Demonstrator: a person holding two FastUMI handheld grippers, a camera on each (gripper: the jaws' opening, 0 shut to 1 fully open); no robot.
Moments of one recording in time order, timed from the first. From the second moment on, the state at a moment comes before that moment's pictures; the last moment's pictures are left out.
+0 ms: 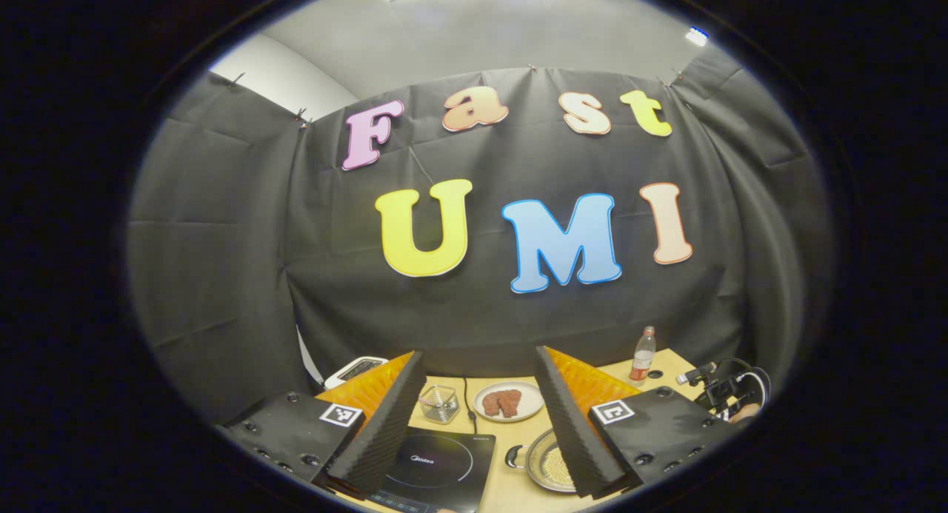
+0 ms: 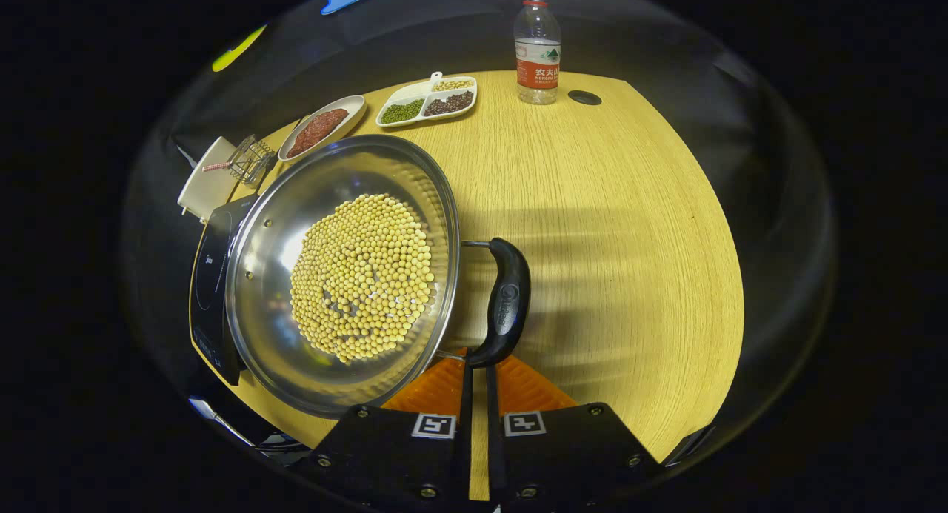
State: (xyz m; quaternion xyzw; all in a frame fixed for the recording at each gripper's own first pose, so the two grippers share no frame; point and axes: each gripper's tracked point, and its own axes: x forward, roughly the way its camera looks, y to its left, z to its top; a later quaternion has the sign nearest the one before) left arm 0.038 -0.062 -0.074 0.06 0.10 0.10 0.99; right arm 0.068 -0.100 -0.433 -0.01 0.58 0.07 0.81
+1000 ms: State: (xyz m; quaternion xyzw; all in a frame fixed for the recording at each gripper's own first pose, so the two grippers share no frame) left arm 0.082 -0.072 -0.172 0.01 0.19 -0.04 0.98; right arm 0.049 -0.128 -0.362 0.03 0.47 -0.03 0.88
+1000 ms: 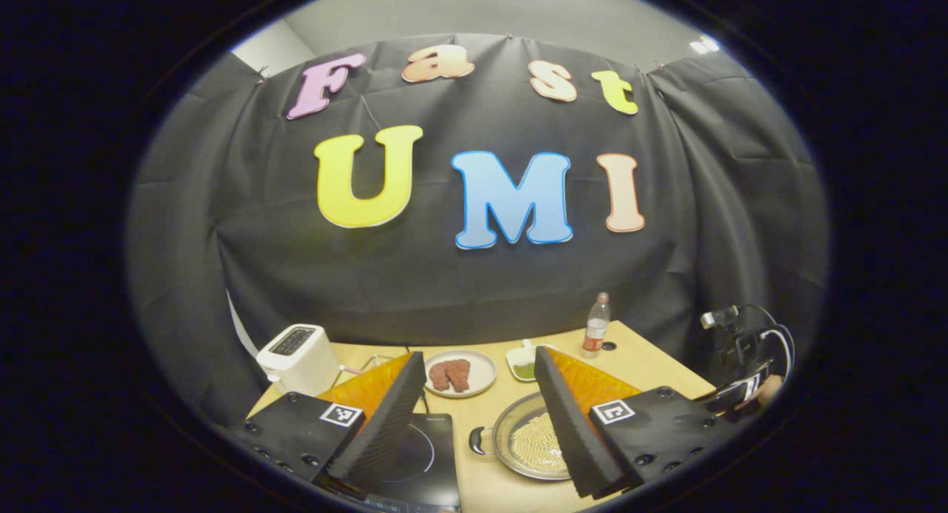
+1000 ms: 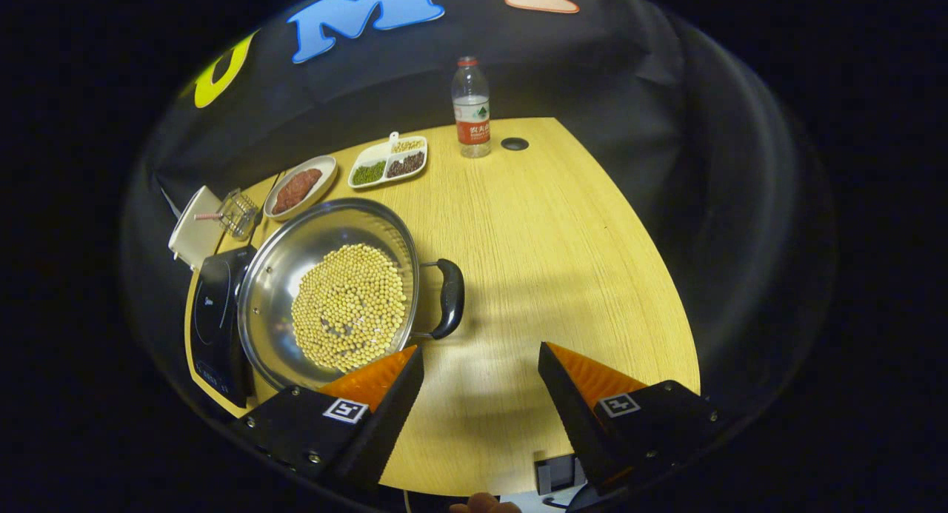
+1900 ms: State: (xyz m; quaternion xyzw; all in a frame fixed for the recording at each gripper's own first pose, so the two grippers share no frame) left arm 0.113 -0.078 -0.380 0.00 0.35 -0.10 0.93; right arm 0.079 -0.088 -0.352 0.04 0.39 -0.02 0.92
